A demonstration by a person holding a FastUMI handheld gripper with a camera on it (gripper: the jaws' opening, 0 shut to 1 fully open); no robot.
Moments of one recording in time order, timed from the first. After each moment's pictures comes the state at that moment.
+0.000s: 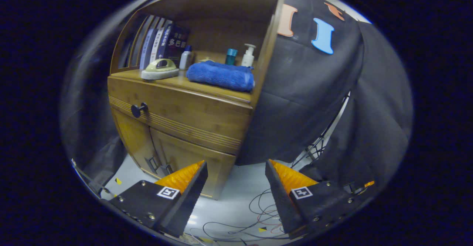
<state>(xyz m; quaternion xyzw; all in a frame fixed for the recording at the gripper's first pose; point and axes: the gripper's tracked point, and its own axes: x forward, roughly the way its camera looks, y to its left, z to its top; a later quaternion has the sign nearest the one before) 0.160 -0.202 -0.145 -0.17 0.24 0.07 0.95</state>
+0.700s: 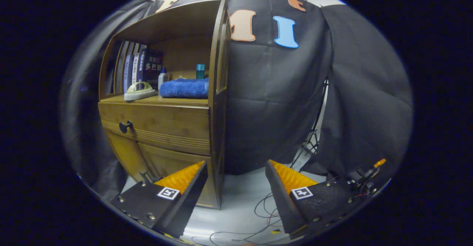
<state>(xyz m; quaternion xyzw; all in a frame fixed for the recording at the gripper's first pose) 0.147 -0.258 -0.144 -0.09 0.21 0.04 0.97</state>
